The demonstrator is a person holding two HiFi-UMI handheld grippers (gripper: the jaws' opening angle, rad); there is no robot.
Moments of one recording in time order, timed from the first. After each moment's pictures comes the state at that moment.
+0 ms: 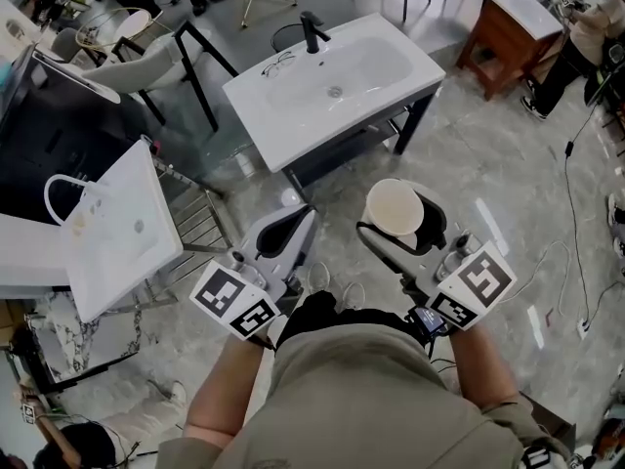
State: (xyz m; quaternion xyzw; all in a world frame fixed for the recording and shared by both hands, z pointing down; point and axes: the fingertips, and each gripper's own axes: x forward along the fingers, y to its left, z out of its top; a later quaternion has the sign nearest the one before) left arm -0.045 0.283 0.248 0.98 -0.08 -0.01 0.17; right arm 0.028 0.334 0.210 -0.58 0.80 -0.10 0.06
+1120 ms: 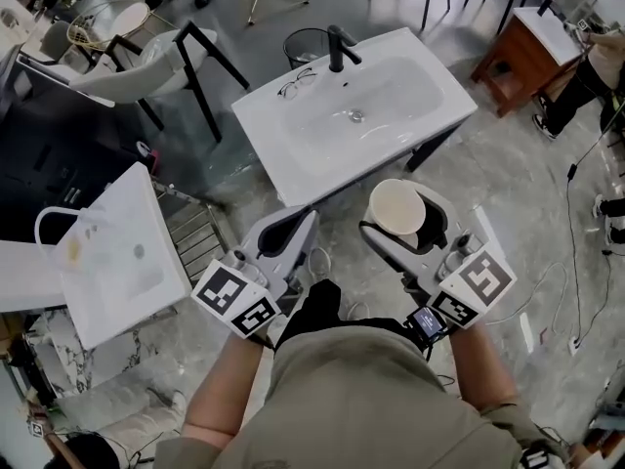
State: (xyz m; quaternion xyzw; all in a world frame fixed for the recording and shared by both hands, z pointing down) left arm -0.023 0.119 0.280 0.98 -0.09 0.00 0.20; right arm 0.055 0.167 0.236 -0.58 0.81 -0.12 0.05
